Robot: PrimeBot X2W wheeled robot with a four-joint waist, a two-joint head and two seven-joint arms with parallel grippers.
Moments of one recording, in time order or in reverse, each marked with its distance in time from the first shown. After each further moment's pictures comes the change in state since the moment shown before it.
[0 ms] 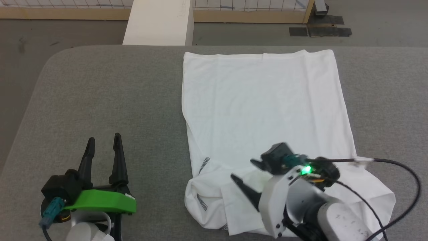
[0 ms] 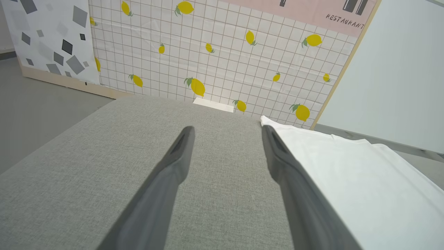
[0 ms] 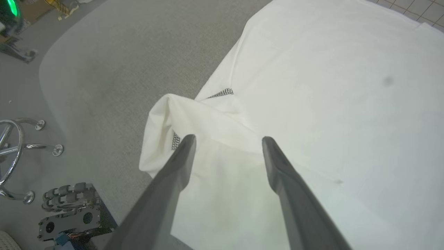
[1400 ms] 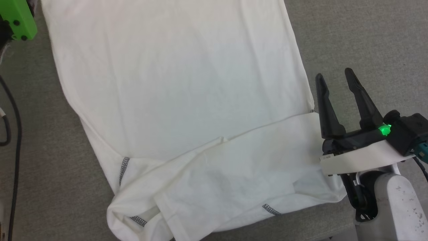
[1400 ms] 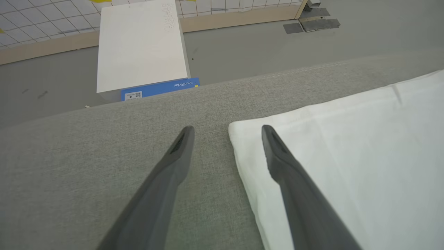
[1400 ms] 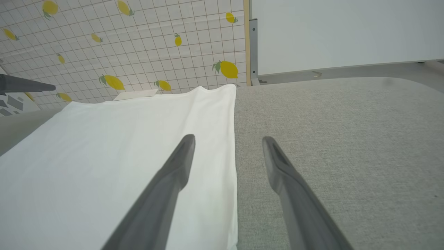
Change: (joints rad) left arm -0.968 0.483 -0.270 0.366 -0.208 0.067 0.862; right arm -0.020 0.092 -0.433 -0.071 -0.044 0.000 -0.696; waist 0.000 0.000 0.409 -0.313
